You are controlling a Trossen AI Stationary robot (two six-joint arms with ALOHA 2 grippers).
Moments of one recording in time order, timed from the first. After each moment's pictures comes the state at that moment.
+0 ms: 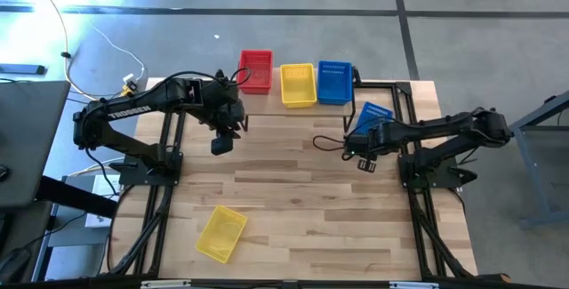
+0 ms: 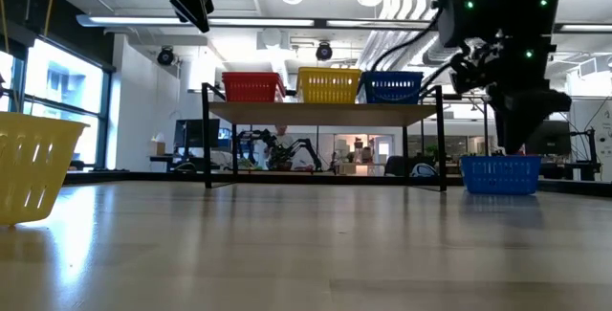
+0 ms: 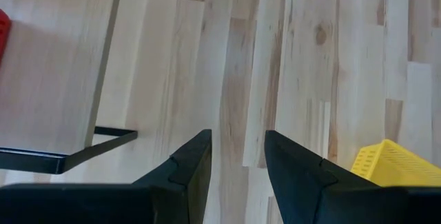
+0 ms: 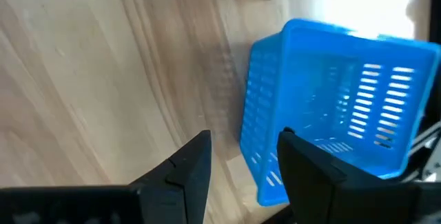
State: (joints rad) left arm 0.37 1.29 1.35 -1.15 0.14 0.09; right arm -0.06 1.30 0.77 -1.02 0.39 0.23
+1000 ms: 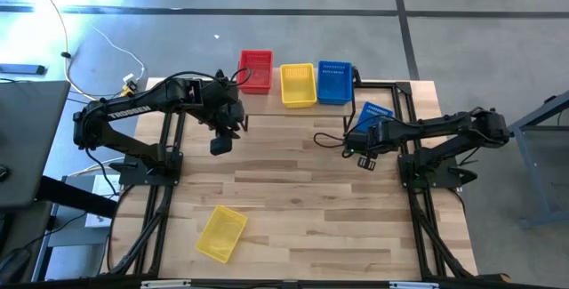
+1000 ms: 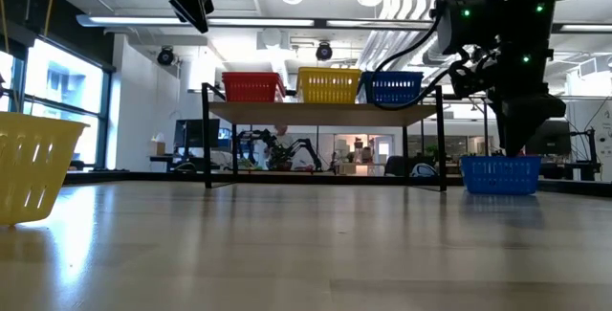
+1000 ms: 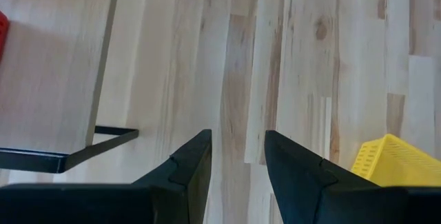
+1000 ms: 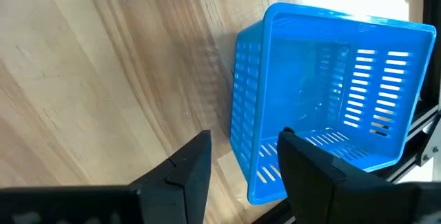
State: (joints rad) left arm 0.37 1.29 1.35 -1.16 0.14 0.11; right arm -0.09 1.32 0.76 -1.03 0.41 0.26
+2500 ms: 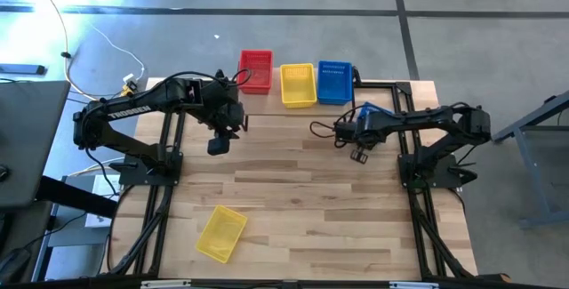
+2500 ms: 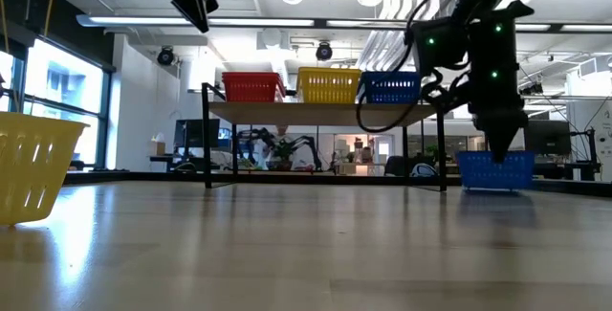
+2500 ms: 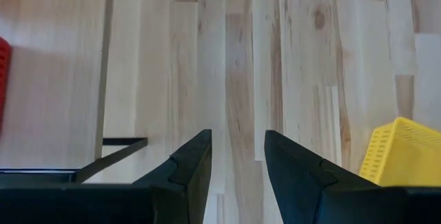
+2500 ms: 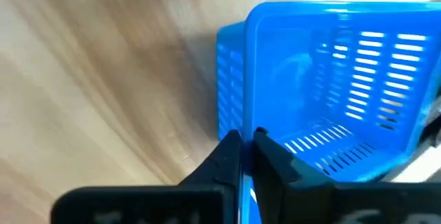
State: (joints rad) left arm 0.37 1.29 1.35 -1.16 0.13 0.22; right arm -0.23 1.48 0.84 -1.04 0.37 0.26
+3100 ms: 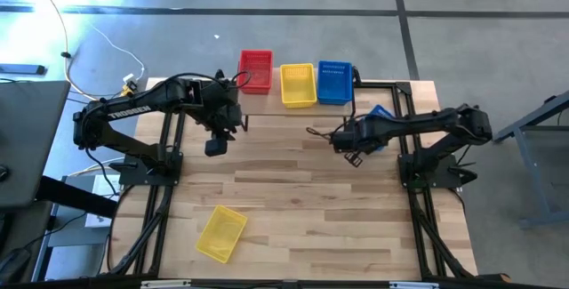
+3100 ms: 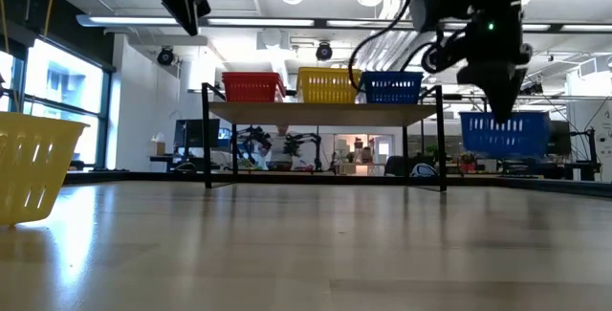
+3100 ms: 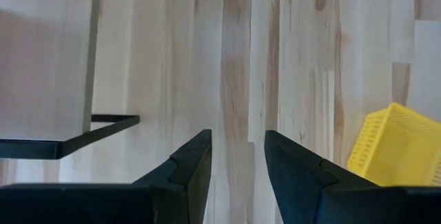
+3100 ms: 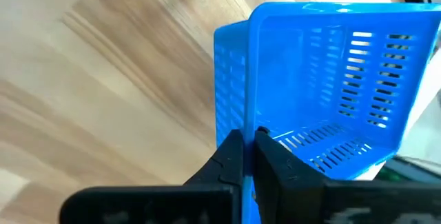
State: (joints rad) left arm 0.37 1.29 1.35 -1.23 0.14 0.19; right arm -0.06 1.48 1.05 -1.34 0.36 0.73
